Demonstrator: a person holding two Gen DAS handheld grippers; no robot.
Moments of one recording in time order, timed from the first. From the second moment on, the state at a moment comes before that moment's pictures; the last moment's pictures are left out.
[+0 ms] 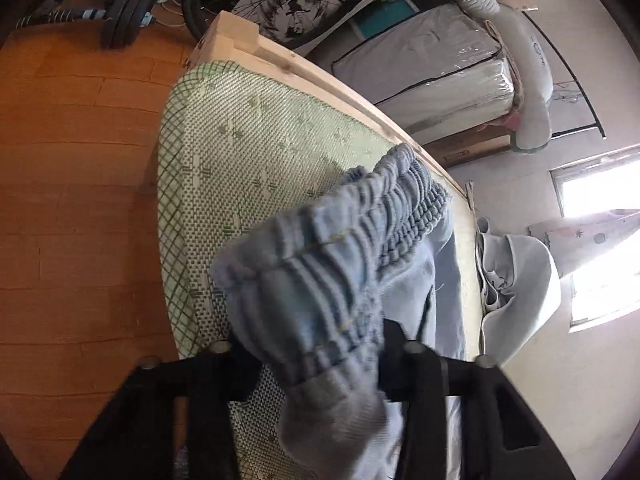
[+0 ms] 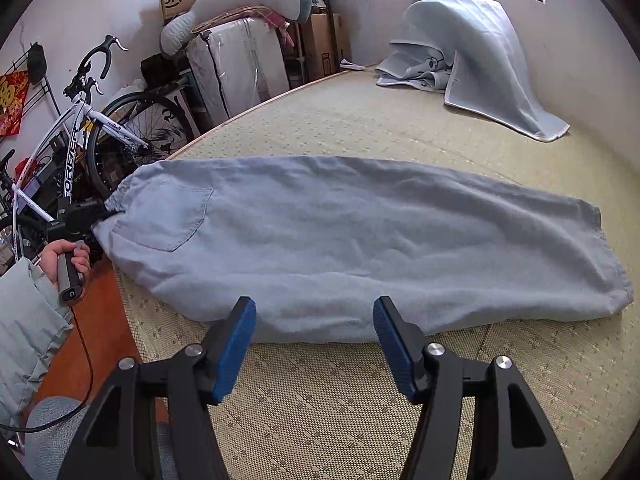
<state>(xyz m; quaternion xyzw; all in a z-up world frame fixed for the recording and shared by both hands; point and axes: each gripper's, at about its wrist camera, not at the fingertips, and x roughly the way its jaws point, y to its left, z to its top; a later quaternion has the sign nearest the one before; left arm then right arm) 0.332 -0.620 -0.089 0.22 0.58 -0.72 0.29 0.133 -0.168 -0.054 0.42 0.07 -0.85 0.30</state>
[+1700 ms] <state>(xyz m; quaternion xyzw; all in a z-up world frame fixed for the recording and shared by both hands) -0.108 0.023 0.083 0.29 0.17 -0.93 0.12 0.105 0.254 -0.030 0.33 -0.30 -0.89 0.10</state>
